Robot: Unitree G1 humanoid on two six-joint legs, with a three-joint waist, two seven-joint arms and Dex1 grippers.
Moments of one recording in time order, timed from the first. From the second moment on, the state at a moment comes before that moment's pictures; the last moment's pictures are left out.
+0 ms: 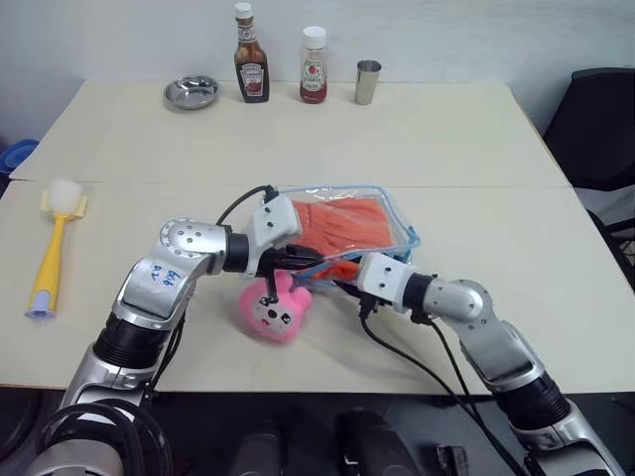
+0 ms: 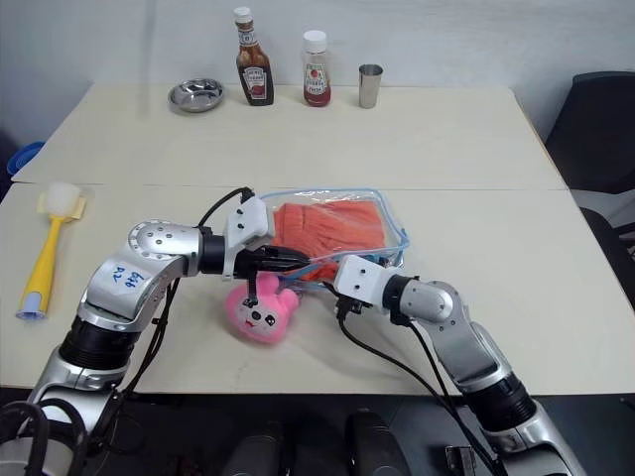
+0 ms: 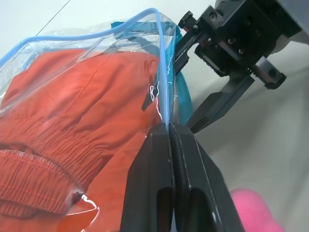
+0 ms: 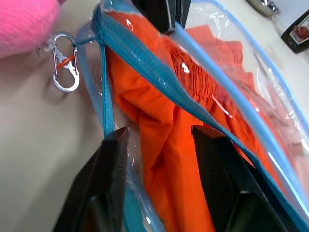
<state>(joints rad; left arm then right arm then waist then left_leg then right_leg) -0.66 0.58 -0.20 -0.18 -0.25 0.66 -0.97 -0.38 -0.50 0.32 -0.23 -0.12 0.24 0.70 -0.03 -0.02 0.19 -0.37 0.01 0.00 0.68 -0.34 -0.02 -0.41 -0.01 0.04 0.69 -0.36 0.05</state>
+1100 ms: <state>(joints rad) -0.68 0.53 -0.20 -0.18 -0.27 0.68 -0.90 -0.48 -0.55 0.43 -0.06 -0.39 0.09 0.66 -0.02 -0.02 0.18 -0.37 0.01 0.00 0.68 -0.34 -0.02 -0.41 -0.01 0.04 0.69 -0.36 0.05</state>
